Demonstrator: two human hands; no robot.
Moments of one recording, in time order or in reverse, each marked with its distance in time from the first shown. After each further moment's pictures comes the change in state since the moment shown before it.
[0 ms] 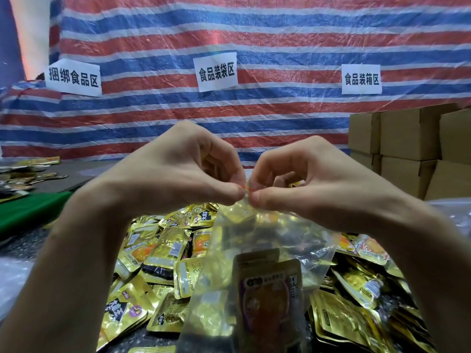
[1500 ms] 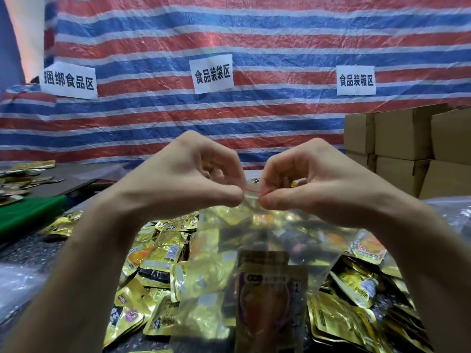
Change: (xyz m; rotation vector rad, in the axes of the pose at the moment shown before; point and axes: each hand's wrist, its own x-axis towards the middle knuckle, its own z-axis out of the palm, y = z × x) left_hand 0.007 -0.005 0.011 0.095 0.072 0.027; right_hand -0.001 0.006 -0.009 -0.076 0.037 0.045
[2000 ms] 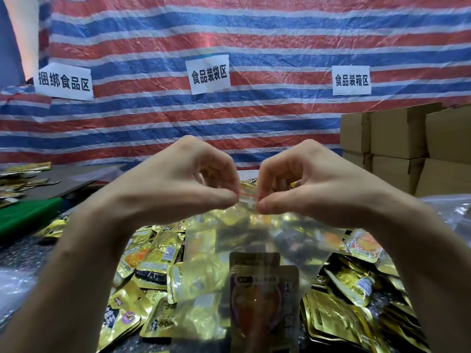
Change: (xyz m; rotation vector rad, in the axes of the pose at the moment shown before) left_hand 0.000 0.003 -0.001 0.133 -0.054 -0.025; right_hand -0.002 0.000 -0.002 -0.025 -0.054 0.047
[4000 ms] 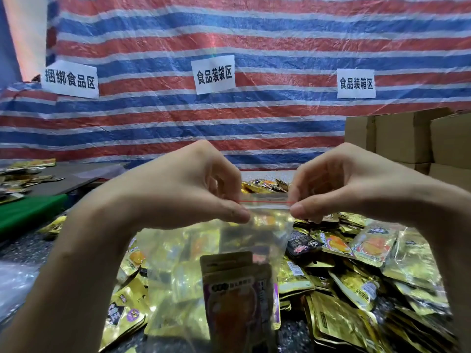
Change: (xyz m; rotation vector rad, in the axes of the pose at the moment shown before) left_hand -0.005 0.002 -0.006 0.087 -0.086 -0.064; right_hand -0.007 0.026 -0.024 0.198 -0.160 0.011
